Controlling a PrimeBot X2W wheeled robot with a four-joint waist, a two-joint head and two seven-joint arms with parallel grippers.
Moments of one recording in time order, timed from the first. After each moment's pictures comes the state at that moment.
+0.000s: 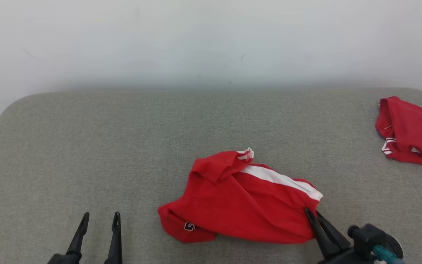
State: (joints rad) left arm 0.01 0.08 -0.01 0.18 -0.15 -0.13 -0.26; right arm -0.09 -0.37 0.33 0.33 0.35 0.13 -0.26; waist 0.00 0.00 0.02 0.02
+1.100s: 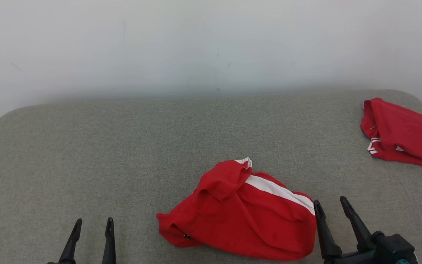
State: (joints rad) left arm 0.06 0.06 0.03 0.14 -0.12 -0.13 -0.26; right arm 0.06 -0.18 0.07 0.11 0.25 0.13 -0.26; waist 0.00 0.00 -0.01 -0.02
